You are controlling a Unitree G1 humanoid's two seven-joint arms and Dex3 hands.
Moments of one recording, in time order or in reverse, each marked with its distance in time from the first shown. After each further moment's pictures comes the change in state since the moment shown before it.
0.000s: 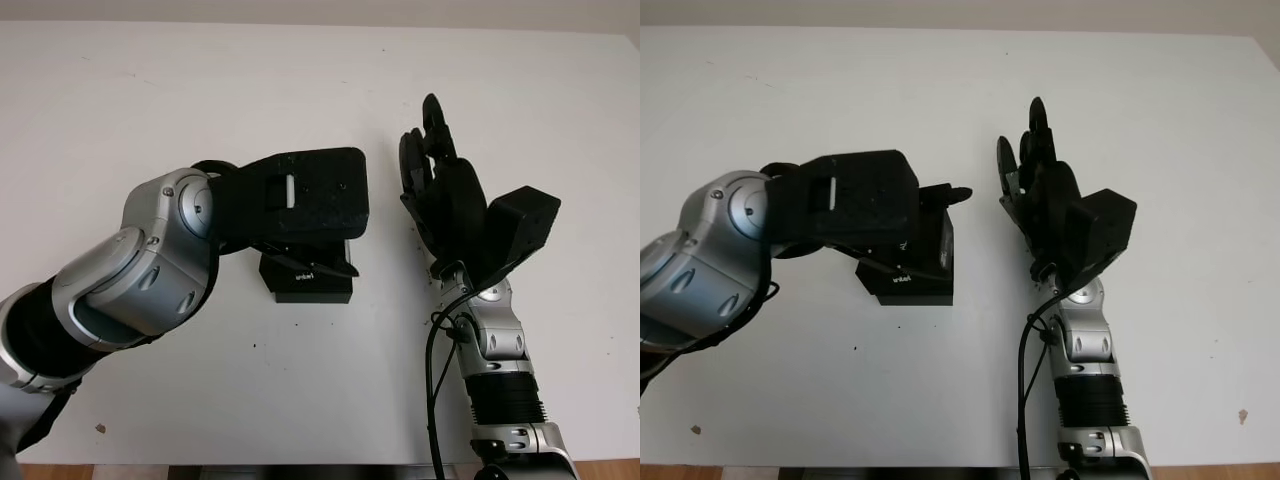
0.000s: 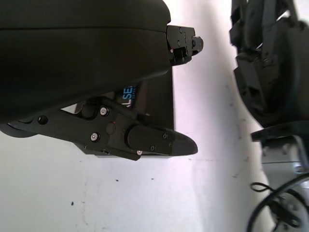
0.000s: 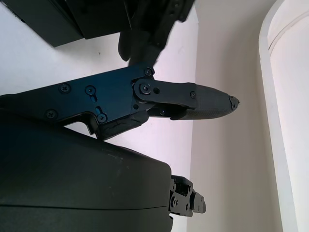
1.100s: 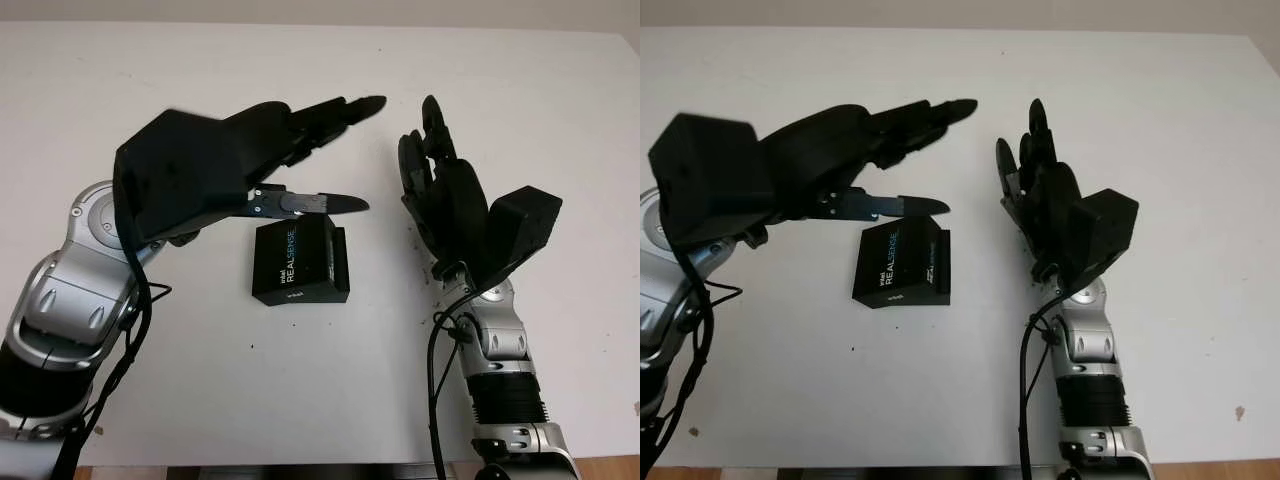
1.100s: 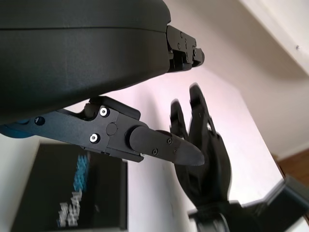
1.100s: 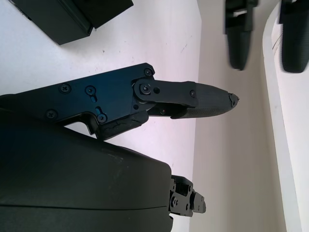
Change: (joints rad) left arm 0.268 -0.054 0.343 0.221 -0.037 -0.790 0.251; right arm 0.001 -0.004 -0.011 0.000 -0.008 0.014 0.018
